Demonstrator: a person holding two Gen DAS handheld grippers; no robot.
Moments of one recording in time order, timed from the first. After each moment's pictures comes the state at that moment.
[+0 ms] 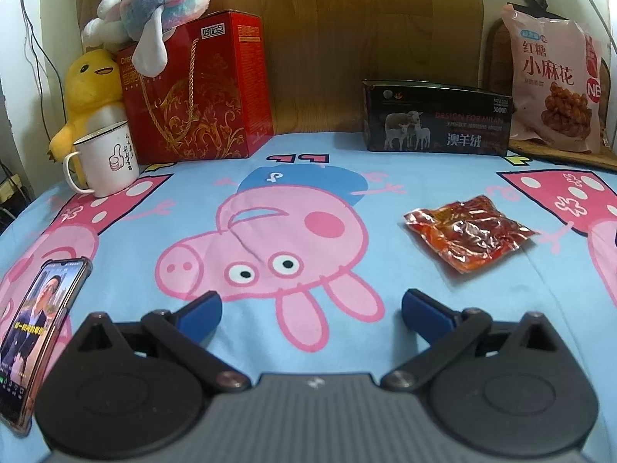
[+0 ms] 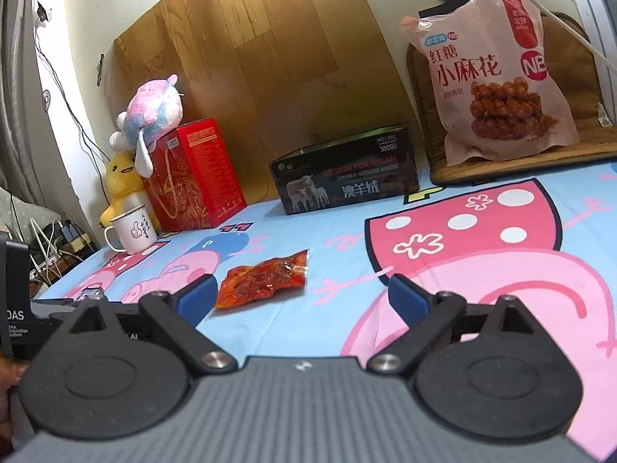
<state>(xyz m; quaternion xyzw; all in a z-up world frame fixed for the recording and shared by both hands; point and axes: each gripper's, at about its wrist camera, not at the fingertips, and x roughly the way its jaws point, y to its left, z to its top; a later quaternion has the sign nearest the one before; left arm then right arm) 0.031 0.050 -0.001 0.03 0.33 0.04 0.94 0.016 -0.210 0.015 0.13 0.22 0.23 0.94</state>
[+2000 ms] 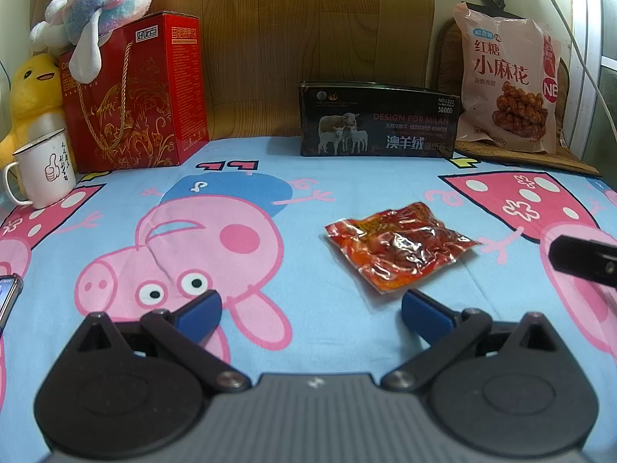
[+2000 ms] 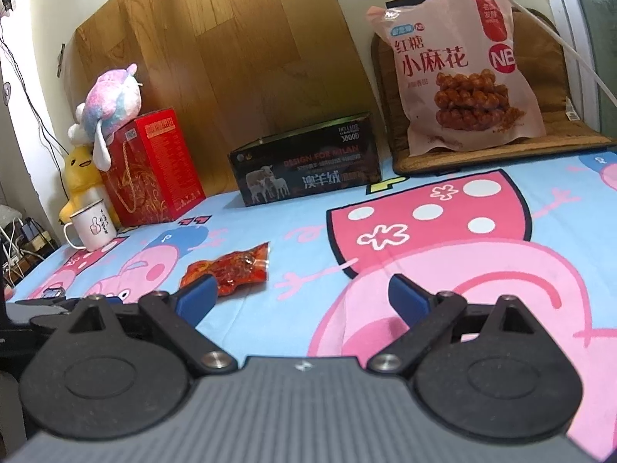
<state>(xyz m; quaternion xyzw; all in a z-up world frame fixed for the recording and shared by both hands) 0.047 0.020 -0.006 0.02 0.33 -0.02 0.94 0.021 -0.204 0.012 0.12 0.25 0.17 0.95</state>
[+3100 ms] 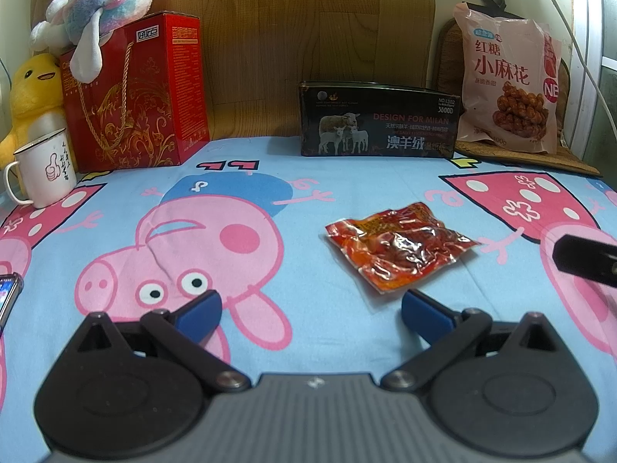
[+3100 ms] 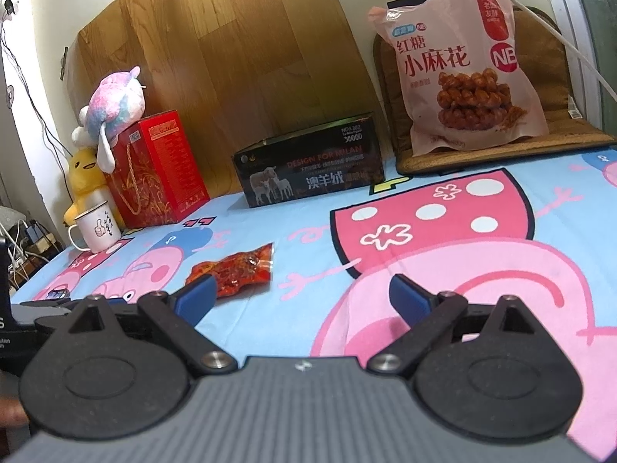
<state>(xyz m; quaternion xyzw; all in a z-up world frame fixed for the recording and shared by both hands) 0.047 0.020 -0.005 0.01 0.33 -0.02 0.95 0.018 -0.206 0.012 0.12 0.24 0.17 0.95</state>
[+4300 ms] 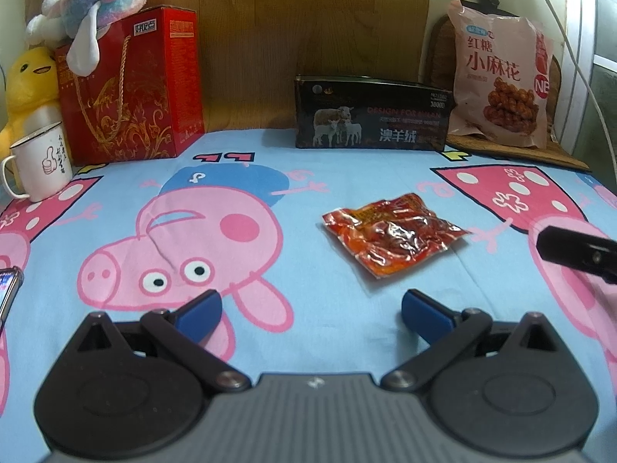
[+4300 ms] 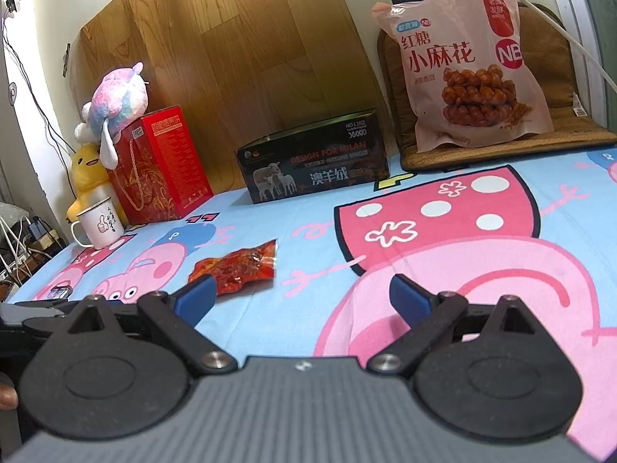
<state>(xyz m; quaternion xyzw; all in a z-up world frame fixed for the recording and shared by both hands) 0.038 0.023 -0.001 0.01 0.34 -0.03 0.94 0.021 -0.206 0.012 0.12 0.24 0.18 0.95</state>
